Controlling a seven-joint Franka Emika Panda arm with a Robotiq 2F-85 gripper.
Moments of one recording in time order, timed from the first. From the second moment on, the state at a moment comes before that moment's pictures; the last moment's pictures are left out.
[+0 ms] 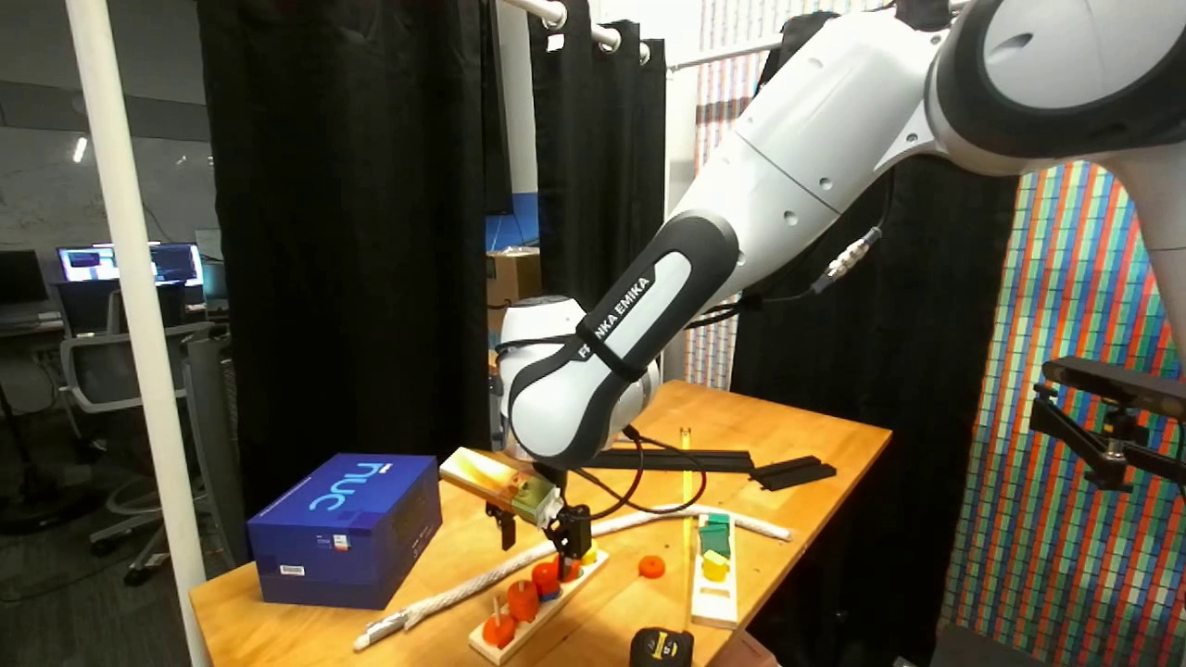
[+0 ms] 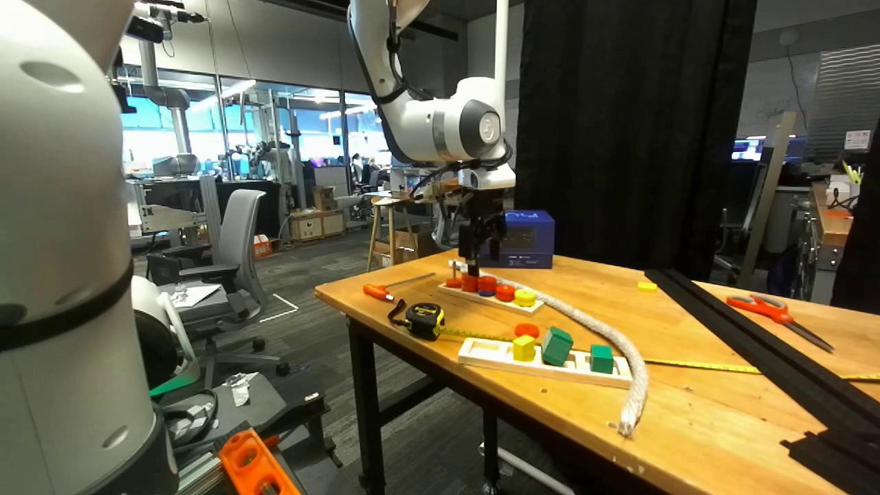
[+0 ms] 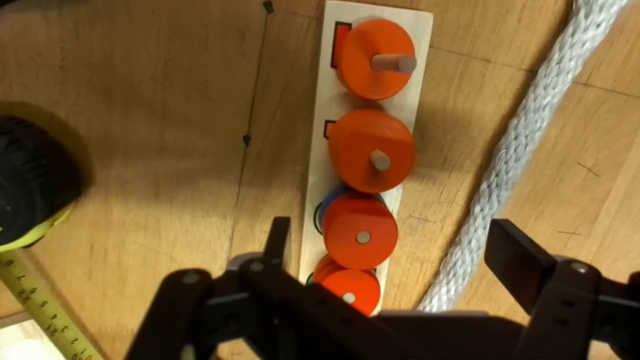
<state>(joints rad) 0.20 0.36 0.08 -2.08 -0.06 2.54 1.62</state>
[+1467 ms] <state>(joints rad) 0.20 0.38 0.06 -2.08 -0.01 2.54 1.62</state>
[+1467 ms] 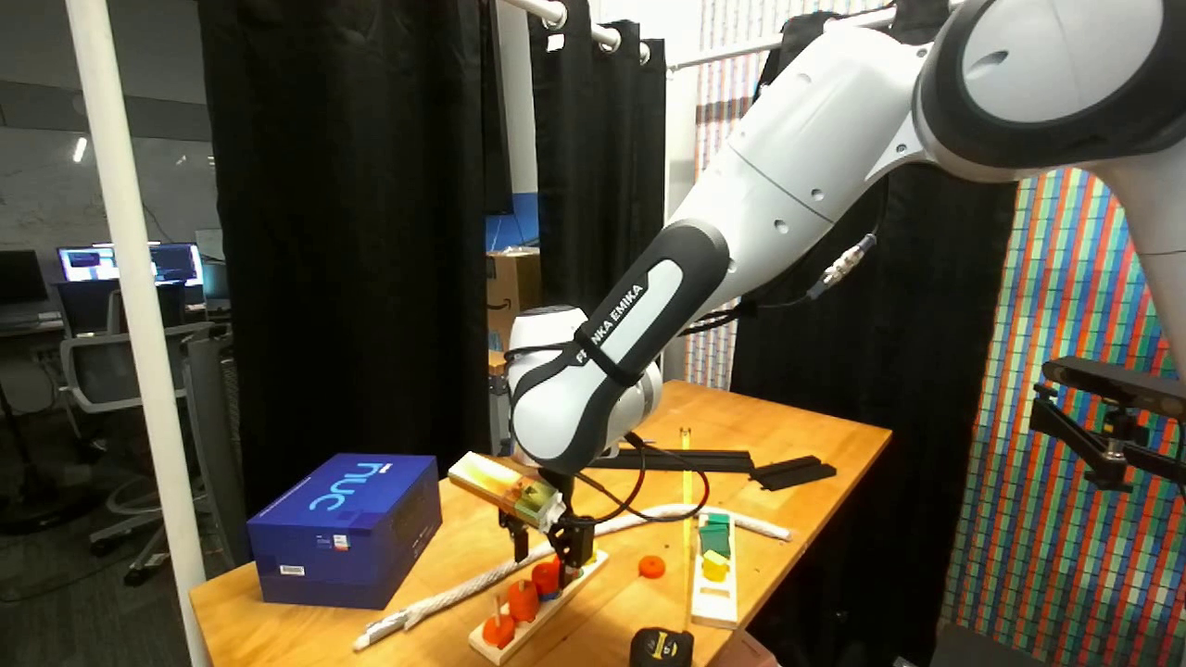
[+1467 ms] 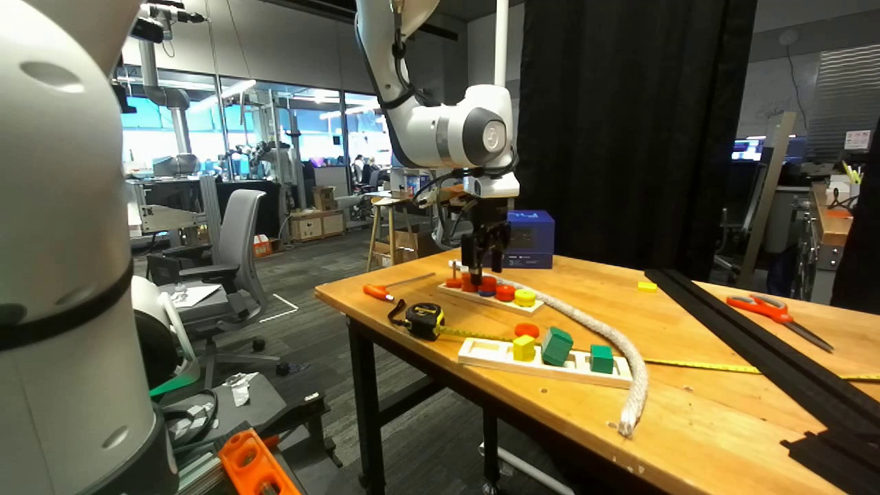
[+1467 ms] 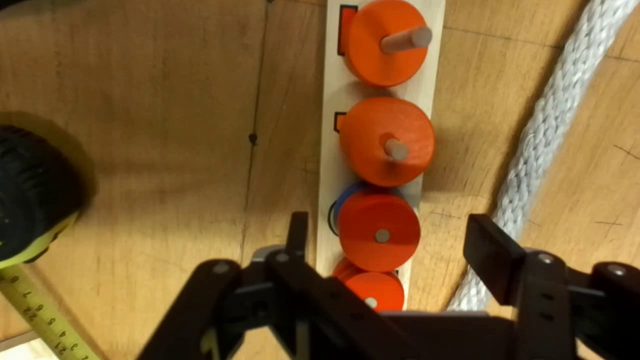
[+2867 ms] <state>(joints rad) 0.23 0.36 0.03 -2.07 -0.04 2.53 1.62</state>
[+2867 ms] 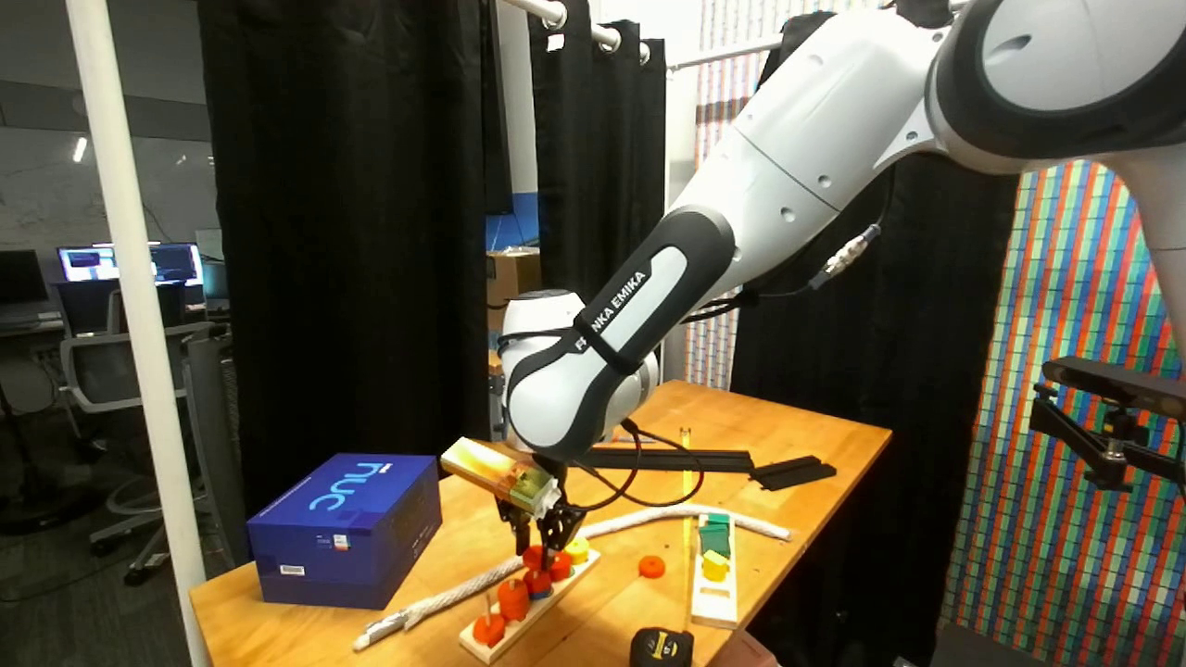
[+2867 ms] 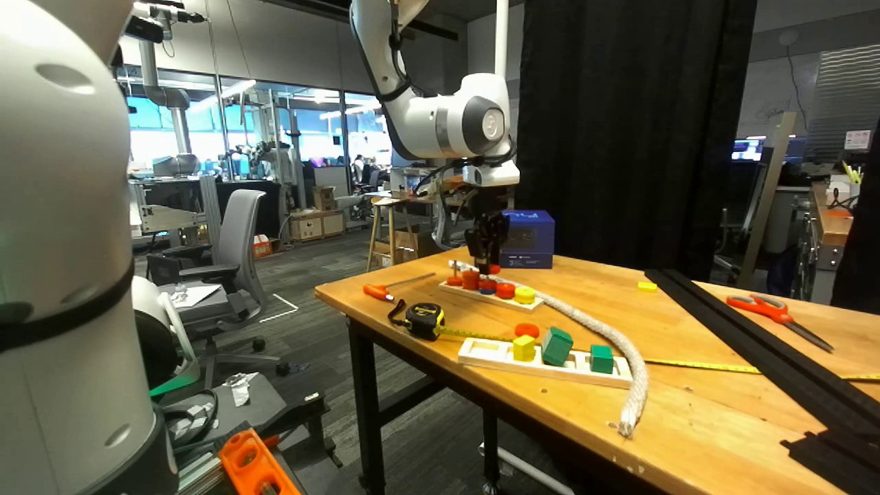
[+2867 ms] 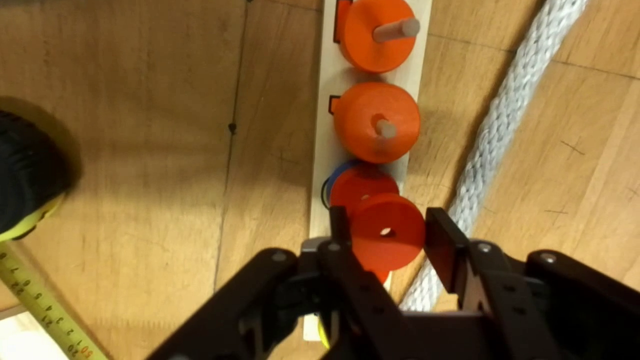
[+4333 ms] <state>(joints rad) 0.18 0.27 -0.02 -2.28 -0.07 2.53 1.60</state>
